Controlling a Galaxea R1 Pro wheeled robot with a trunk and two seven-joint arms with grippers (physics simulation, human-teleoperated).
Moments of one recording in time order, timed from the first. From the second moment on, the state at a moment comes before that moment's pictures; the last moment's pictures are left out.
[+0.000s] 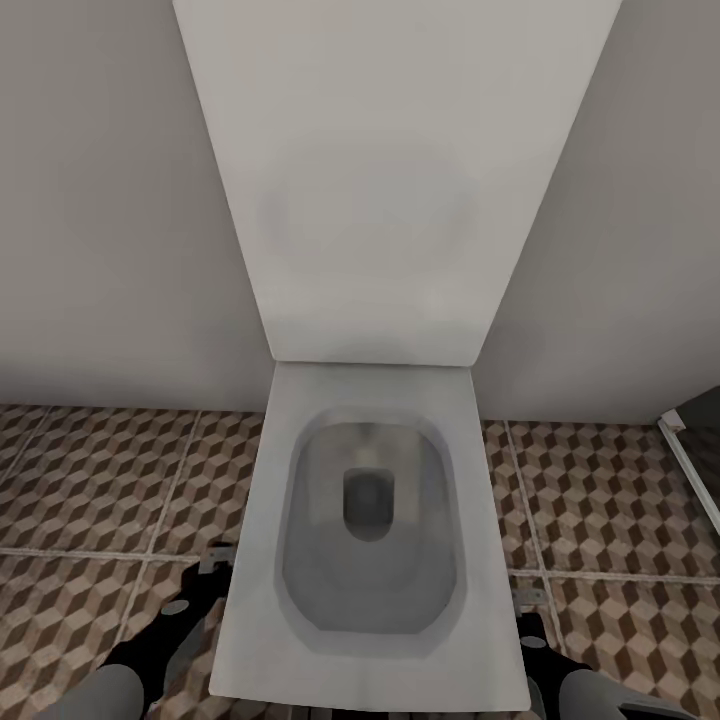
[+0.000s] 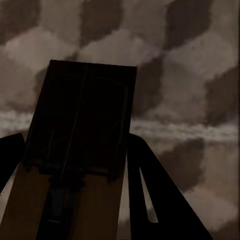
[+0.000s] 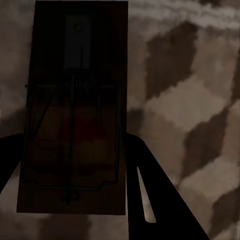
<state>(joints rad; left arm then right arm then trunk) -0.60 0.10 -0.08 -0.33 0.11 -0.12 0.02 -0.67 -0.04 -0.12 0.00 0.17 -0.17 -0.18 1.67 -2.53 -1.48</state>
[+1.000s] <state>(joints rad) -0.60 0.12 -0.08 -0.38 0.11 0.00 -0.08 -0.67 -0.04 -0.11 -0.13 0.13 -0.09 -0.09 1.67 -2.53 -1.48</state>
